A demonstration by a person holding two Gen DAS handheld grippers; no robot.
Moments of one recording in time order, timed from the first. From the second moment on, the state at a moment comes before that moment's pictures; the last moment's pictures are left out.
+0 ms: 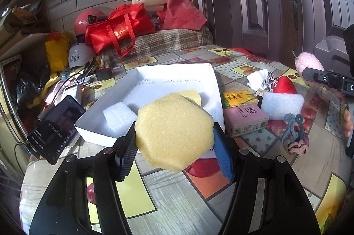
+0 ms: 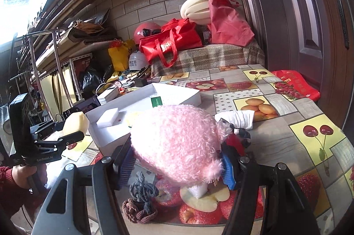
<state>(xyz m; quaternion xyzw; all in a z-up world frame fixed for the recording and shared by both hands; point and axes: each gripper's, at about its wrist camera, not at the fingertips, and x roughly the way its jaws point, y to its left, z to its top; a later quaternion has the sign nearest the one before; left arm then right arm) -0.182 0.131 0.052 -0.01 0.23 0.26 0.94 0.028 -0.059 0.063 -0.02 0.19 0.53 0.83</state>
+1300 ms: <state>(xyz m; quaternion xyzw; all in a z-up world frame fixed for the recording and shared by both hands) -0.102 0.272 0.050 -0.04 0.23 0.37 0.90 -0.008 0.137 0.035 -0.09 0.28 0.56 0.77</state>
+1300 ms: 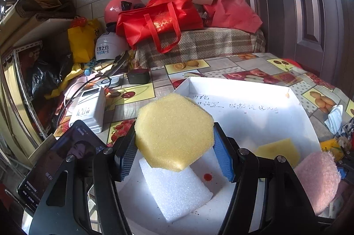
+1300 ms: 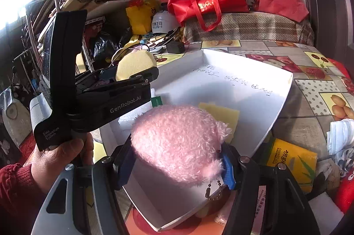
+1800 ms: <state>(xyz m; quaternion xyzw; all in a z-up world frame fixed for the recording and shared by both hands) -0.104 0.273 0.052 -0.04 0.22 0.36 0.91 0.036 0.166 0.032 -0.10 0.31 0.48 0.81</state>
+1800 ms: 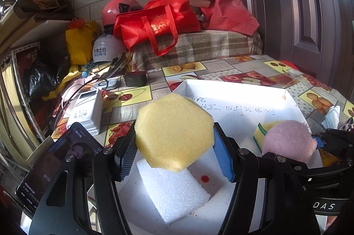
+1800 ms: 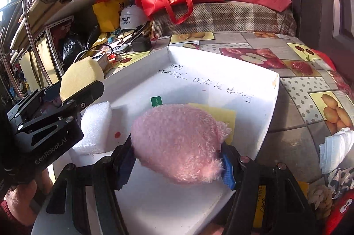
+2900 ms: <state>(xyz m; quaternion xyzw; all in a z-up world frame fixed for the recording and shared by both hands) -0.144 0.272 0.060 -0.07 0.13 0.42 0.90 -0.018 0.138 0.045 -0.08 0.23 0.47 0.85</state>
